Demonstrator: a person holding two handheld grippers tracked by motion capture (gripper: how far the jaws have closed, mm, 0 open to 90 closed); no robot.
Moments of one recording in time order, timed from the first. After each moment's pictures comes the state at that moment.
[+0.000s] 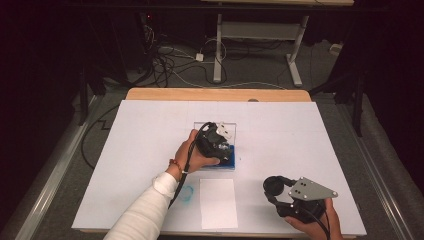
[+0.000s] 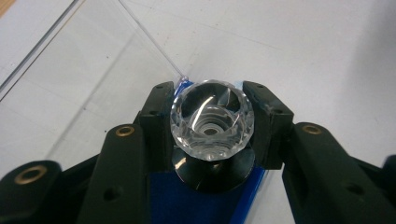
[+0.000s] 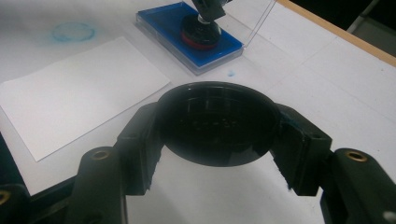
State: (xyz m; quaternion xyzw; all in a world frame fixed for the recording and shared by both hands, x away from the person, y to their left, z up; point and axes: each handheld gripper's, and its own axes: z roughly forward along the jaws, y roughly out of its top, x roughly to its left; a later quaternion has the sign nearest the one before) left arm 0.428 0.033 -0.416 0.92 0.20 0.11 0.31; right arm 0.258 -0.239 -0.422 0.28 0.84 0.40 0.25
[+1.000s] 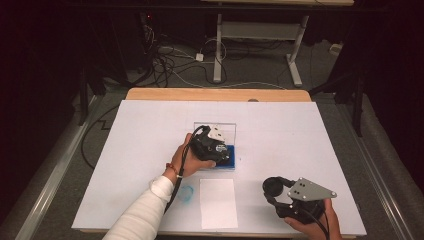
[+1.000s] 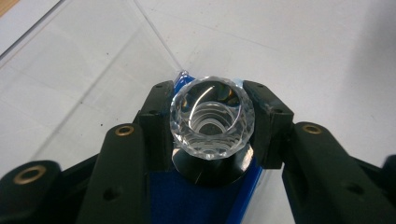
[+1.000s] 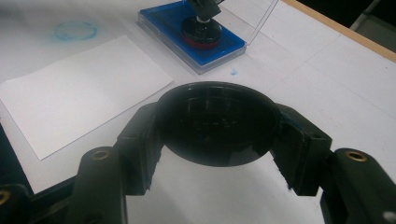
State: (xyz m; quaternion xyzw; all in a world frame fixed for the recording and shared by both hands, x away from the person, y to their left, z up) left arm 0.424 0.050 -0.428 0.91 0.20 0.11 0.35; right arm 0.257 -0.237 -0.424 0.28 0.84 0.40 0.25
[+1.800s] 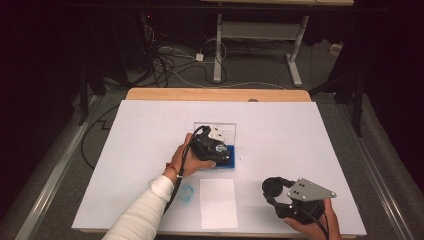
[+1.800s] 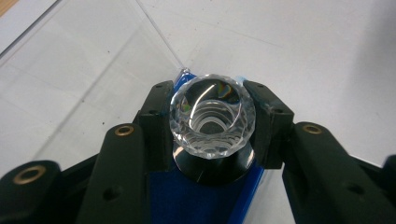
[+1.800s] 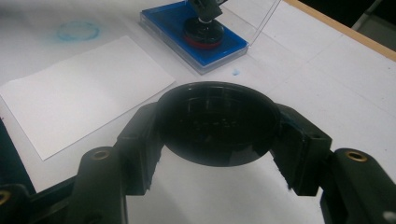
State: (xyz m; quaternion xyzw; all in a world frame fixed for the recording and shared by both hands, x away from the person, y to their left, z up) left arm 0.424 0.048 -0.428 0.91 0.20 0.11 0.34; right arm 0.257 -0.236 -0.424 0.28 0.84 0.40 0.25
